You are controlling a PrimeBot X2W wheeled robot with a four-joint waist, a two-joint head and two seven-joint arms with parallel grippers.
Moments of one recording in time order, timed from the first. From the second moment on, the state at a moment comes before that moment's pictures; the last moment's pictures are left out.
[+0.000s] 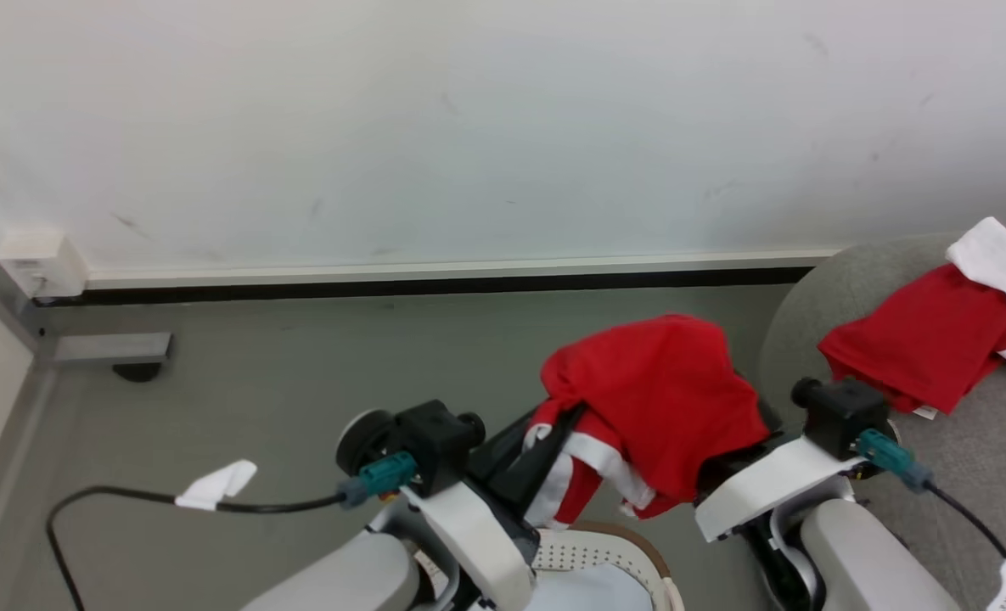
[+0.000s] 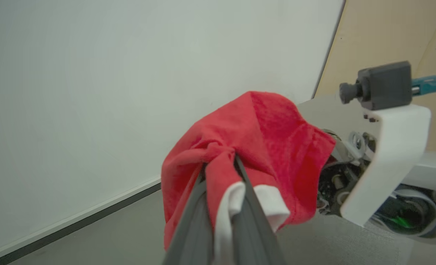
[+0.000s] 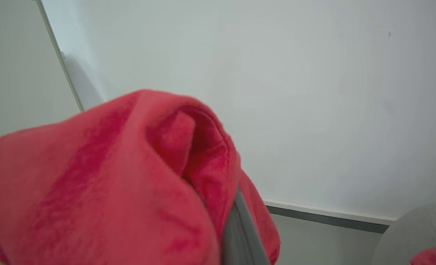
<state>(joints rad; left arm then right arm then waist) -0.62 0.37 -1.01 0.10 -0.70 0.09 -0.21 -0.49 -0.07 0.46 0.51 0.50 0.13 -0.26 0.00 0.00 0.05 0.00</state>
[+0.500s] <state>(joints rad) -0.61 0.35 -1.05 0.11 -0.66 0.08 -0.23 -0.44 -0.13 0.30 0.35 0.47 0.13 -0.26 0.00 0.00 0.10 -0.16</state>
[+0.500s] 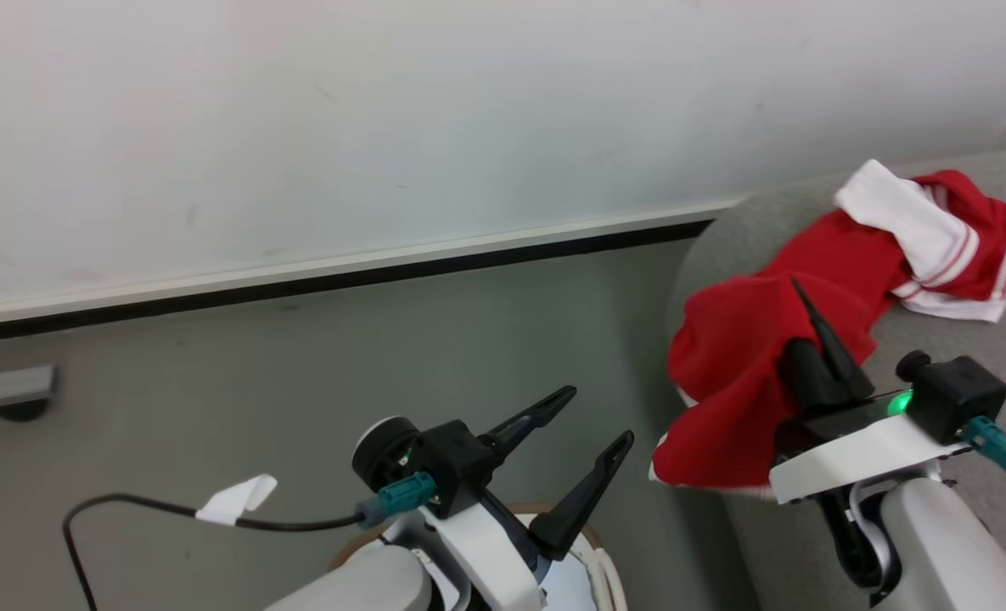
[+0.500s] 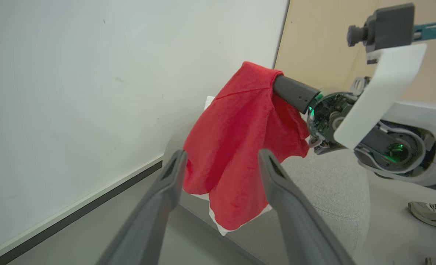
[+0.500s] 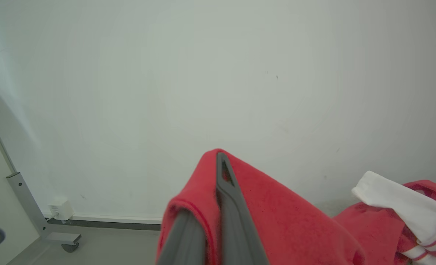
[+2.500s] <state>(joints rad) -0.77 0.51 -1.00 0.00 -0.59 0.09 -0.19 -0.81 -0.42 -0.20 0.37 0.33 0.13 -0.04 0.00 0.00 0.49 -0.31</state>
